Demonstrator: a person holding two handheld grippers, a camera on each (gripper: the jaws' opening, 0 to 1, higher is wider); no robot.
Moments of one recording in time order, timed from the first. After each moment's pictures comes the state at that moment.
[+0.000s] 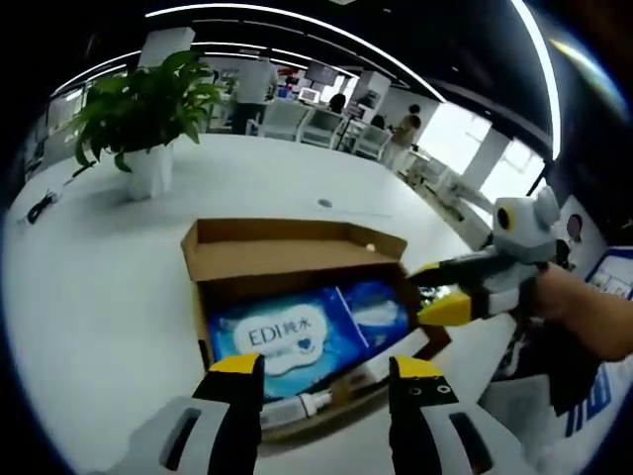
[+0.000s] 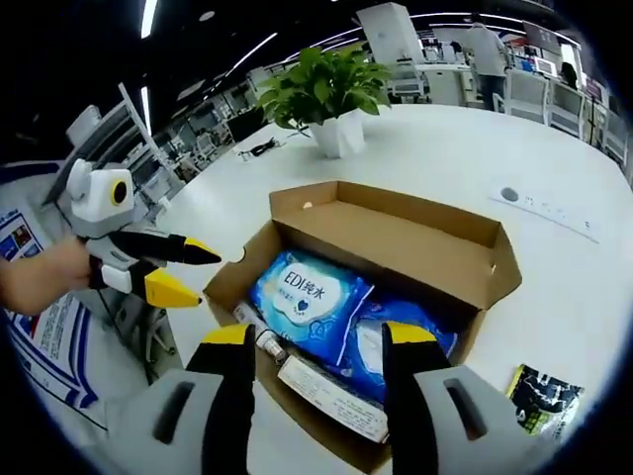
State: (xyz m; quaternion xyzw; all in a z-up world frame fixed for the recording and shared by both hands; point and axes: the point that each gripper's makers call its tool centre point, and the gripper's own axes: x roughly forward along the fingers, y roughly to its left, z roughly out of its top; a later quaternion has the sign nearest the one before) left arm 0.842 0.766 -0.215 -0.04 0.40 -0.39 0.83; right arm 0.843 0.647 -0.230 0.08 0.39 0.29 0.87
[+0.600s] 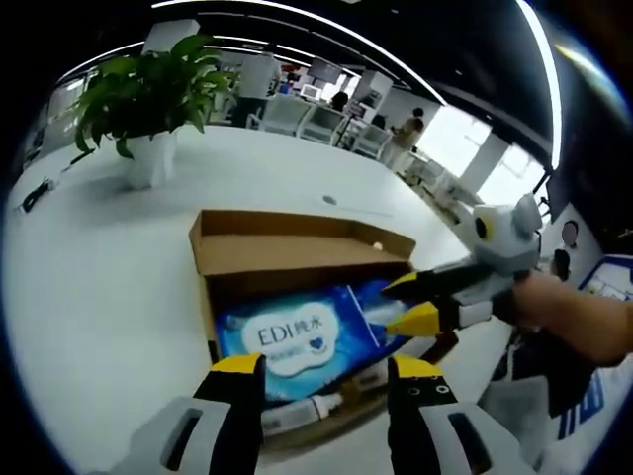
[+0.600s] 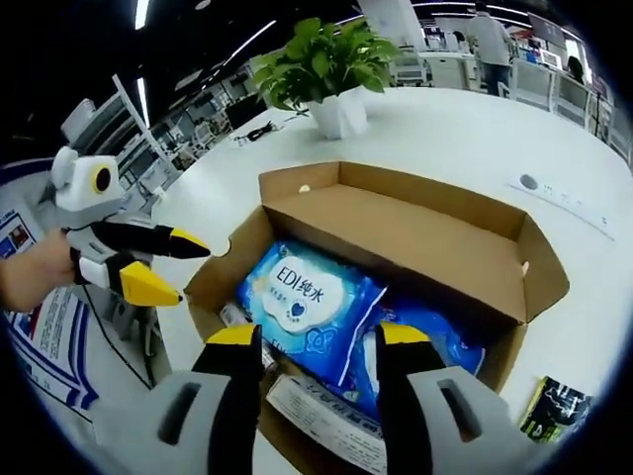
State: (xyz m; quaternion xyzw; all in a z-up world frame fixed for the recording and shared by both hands) left arm 0.854 0.770 -0.226 -0.05 0.41 -0.39 0.82; right arm 0.865 0.668 -0.266 0.07 0.42 0.29 0.86
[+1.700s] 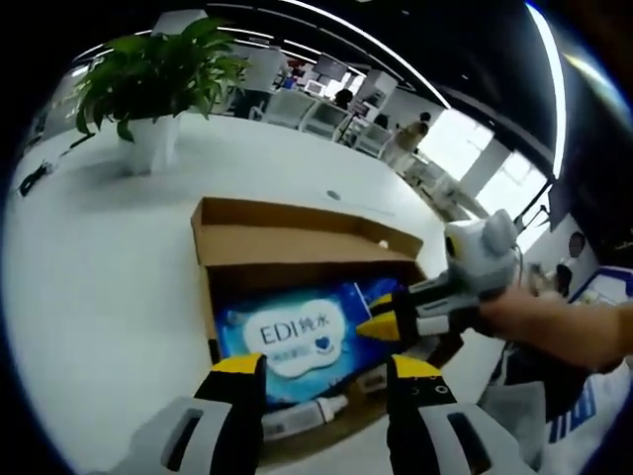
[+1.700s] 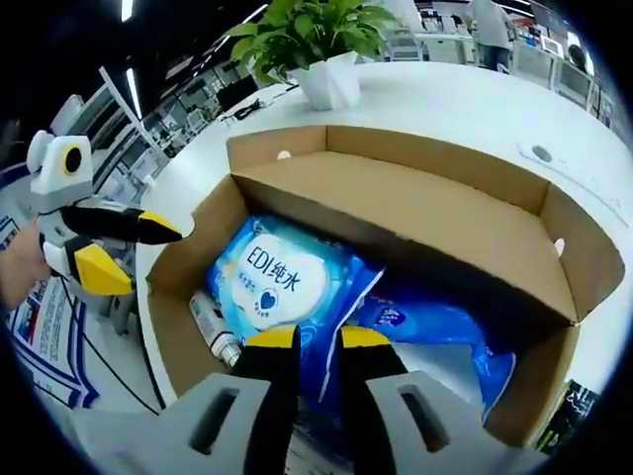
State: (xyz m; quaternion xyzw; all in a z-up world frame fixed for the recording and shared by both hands) left arm 0.857 0.770 -0.241 -0.07 0.43 -0.39 0.81; right arm 0.869 0.671 -0.312 0.07 0.45 0.28 0.84
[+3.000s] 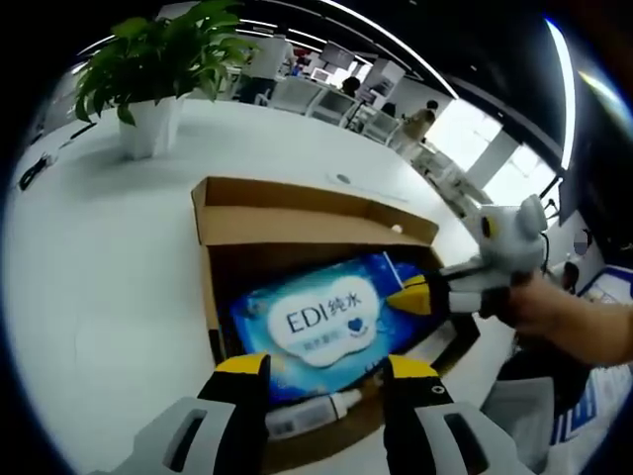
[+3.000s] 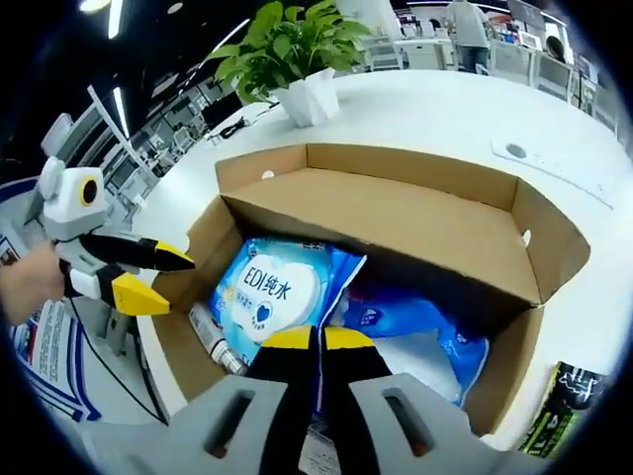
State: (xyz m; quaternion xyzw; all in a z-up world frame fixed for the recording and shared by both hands) left arm 0.860 0.768 -0.263 -0.06 0.45 -0.38 0.81; right arm 0.872 0.651 -0.297 0.09 0.43 0.24 0.86
